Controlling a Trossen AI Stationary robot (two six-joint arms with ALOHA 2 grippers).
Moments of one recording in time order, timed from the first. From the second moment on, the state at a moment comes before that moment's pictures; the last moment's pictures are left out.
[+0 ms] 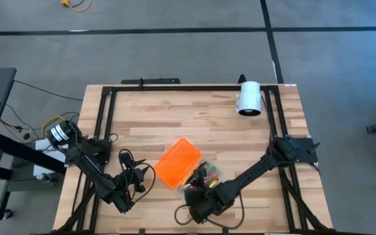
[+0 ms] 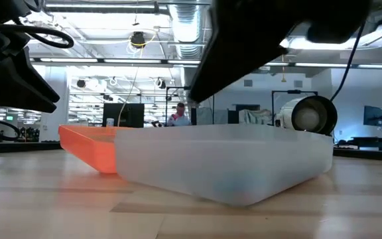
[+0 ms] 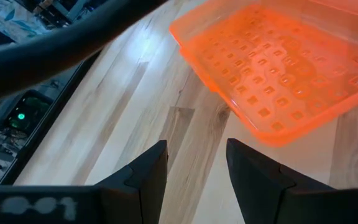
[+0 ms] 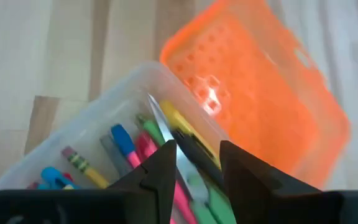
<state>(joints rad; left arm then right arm) -0.89 1.69 0.81 -0.91 -1.05 -1.22 0.60 2.17 1.70 -0.76 0.63 0.29</state>
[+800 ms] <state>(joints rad) -0.81 1.69 0.79 -0.90 -1.05 -1.18 0.84 2.18 1.63 -1.14 0.65 1.20</state>
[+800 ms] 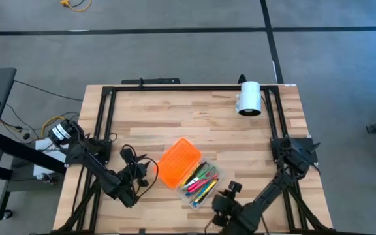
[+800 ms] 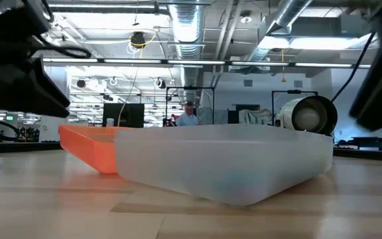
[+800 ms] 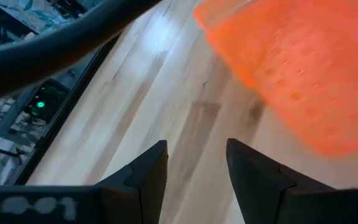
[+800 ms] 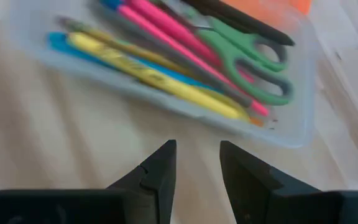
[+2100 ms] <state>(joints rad) -0.66 1.68 0.52 -0.26 -0.93 -0.78 0.66 2.18 1.42 -0.99 0.69 1.04</state>
